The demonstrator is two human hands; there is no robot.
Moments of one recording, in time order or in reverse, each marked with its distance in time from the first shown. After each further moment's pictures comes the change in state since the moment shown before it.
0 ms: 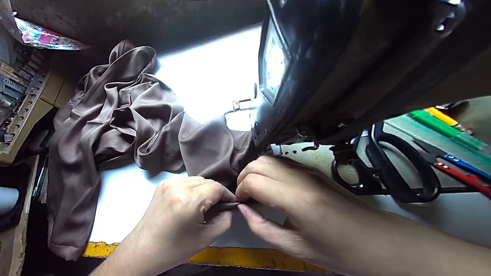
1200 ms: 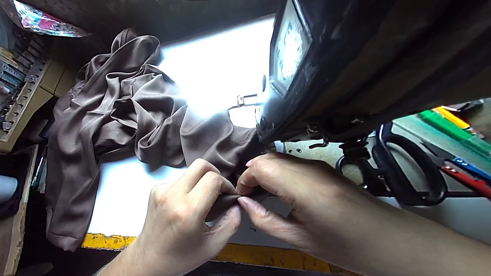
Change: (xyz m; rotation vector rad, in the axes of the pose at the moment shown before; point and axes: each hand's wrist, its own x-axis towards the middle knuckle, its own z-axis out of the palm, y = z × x) left_hand -0.004 0.014 0.010 0.142 0.203 -0.038; right_hand 0.006 0.000 -0.005 0.017 0.016 0.004
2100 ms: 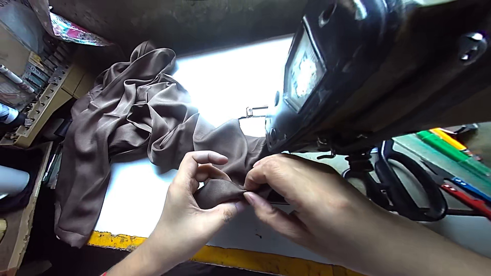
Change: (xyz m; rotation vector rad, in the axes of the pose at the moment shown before) left_hand -0.006 -0.007 0.008 -0.805 0.100 -0.379; right_hand 0.010 0.002 0.001 -0.066 0.058 -0.116
